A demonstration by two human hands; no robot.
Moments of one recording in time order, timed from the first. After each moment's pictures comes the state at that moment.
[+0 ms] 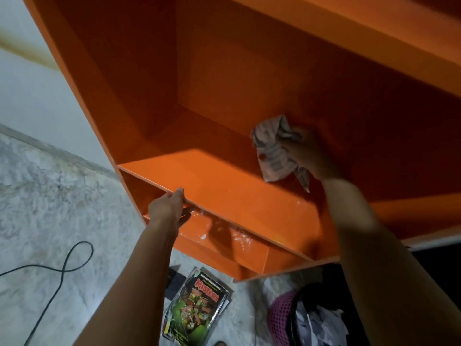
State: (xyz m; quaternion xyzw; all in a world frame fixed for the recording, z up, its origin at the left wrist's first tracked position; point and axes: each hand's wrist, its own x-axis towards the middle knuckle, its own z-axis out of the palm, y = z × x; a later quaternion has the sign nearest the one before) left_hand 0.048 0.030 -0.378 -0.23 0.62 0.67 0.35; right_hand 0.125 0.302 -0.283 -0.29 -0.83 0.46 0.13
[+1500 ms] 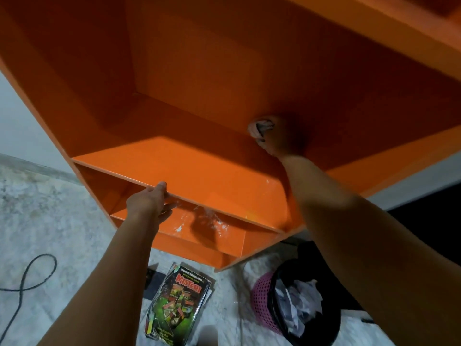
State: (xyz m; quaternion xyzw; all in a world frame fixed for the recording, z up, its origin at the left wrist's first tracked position) left_hand 0.064 0.042 -0.389 -0.18 0.63 0.64 0.39; right_hand 0.145 0.334 -0.318 -0.40 -0.86 0.29 0.15
